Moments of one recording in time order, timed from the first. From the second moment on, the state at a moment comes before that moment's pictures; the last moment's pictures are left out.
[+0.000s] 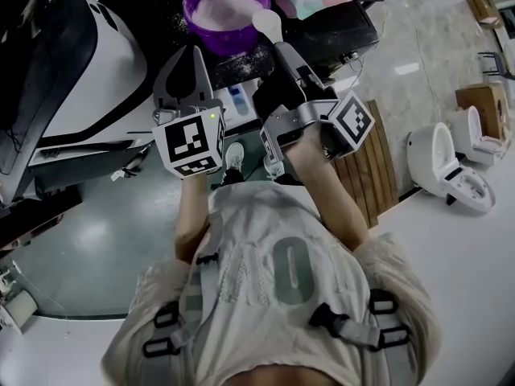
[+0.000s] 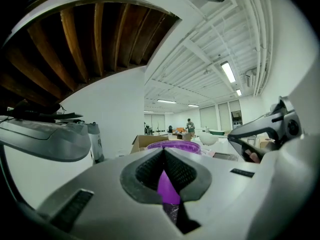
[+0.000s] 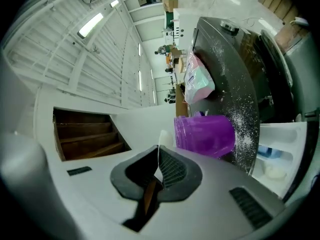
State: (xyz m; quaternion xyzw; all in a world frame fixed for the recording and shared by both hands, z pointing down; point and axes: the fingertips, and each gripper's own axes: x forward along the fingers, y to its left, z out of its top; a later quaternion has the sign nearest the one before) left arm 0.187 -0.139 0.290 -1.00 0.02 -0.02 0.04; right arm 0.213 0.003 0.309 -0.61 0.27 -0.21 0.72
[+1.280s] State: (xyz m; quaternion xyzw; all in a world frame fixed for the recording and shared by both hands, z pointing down) left arm 0.100 -0.203 0.368 -0.99 0.13 -0.10 0.00; right arm 0.121 -0.040 0.455 -0.65 0.32 -0.41 0.56
